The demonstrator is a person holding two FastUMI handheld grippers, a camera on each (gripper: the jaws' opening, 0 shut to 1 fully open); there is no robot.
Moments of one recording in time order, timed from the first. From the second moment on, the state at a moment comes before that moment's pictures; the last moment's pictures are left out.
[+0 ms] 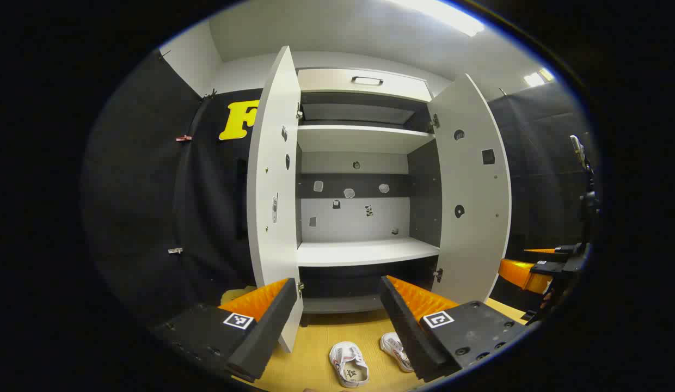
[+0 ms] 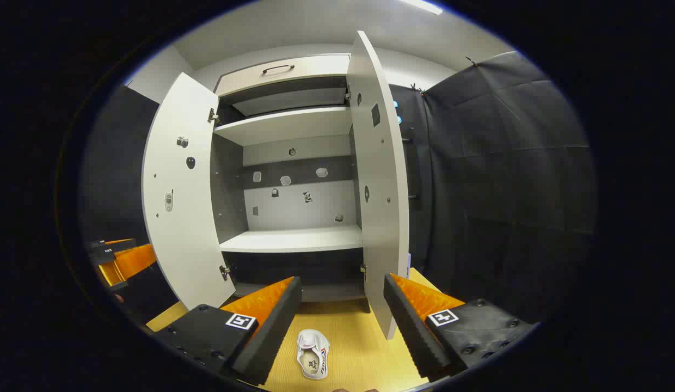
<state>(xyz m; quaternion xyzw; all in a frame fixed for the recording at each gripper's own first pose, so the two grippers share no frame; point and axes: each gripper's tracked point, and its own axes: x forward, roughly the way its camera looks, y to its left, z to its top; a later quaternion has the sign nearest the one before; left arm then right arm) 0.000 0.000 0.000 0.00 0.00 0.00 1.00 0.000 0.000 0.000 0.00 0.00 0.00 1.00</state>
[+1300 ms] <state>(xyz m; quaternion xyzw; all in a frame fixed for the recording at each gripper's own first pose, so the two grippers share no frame) -0.017 0.026 -0.043 0.00 0.02 -0.03 1.00 -0.014 0.051 -0.050 -0.02 0.06 0.01 1.00</state>
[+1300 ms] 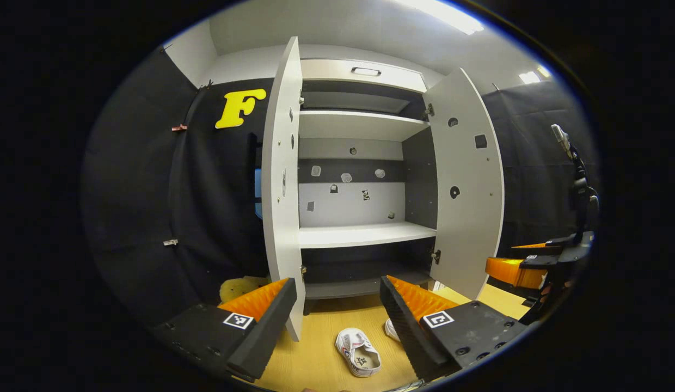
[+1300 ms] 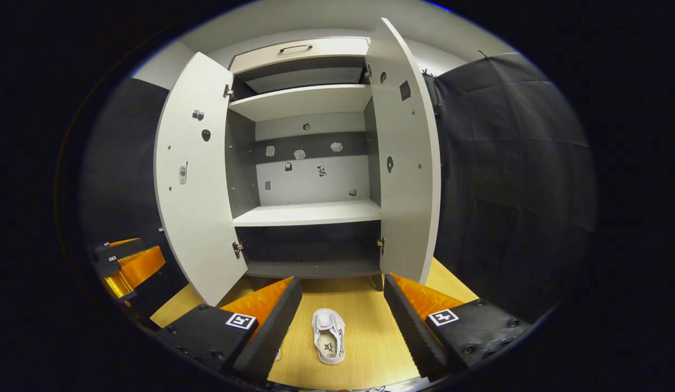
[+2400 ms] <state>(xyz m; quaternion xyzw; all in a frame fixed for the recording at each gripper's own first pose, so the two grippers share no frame) -0.035 0.081 -0.103 -0.02 0.09 -0.04 0.99 0.043 0.127 -0.287 -0.06 0.31 0.09 0.94</state>
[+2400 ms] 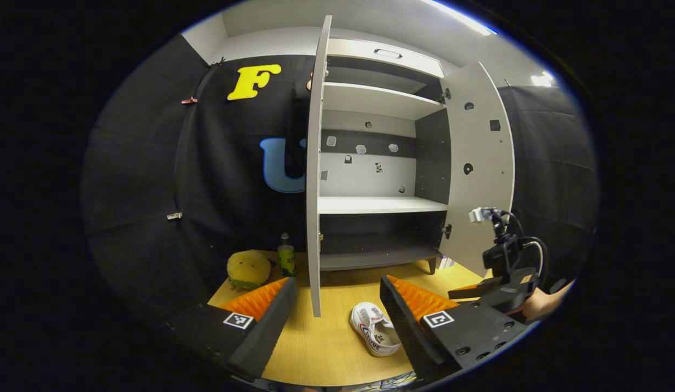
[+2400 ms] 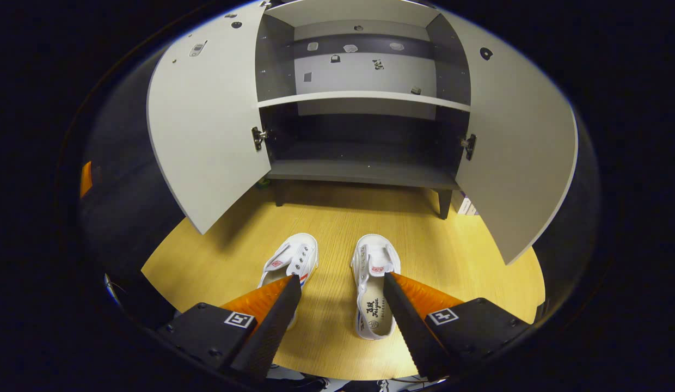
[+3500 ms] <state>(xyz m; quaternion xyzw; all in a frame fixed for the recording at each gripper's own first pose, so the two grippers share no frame) -0.049 0.072 -0.153 -0.04 0.14 -0.02 0.99 0.119 0.097 -0.409 -0.08 0.39 0.00 0.92</state>
